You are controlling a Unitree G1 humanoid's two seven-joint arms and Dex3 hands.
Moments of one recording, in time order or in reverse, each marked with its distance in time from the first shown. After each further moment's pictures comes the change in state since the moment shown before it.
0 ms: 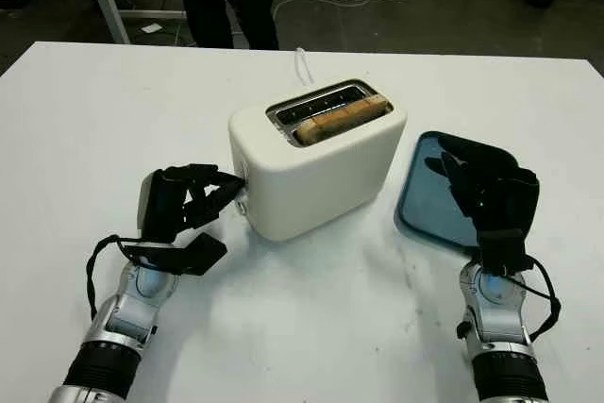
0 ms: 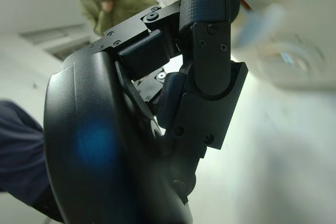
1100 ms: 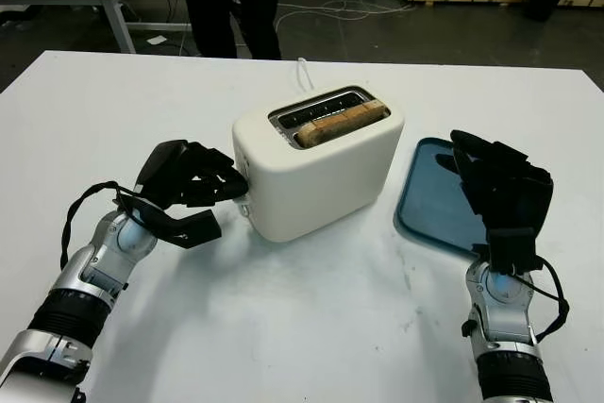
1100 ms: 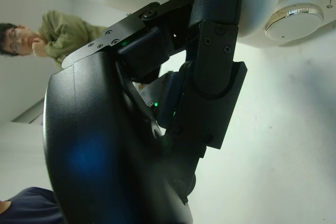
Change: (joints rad) left arm -0.181 0.249 -0.199 0.135 0.082 0.134 -0.299; right arm 0.005 -0.012 -0.040 -0.030 -0.052 0.006 -0.064
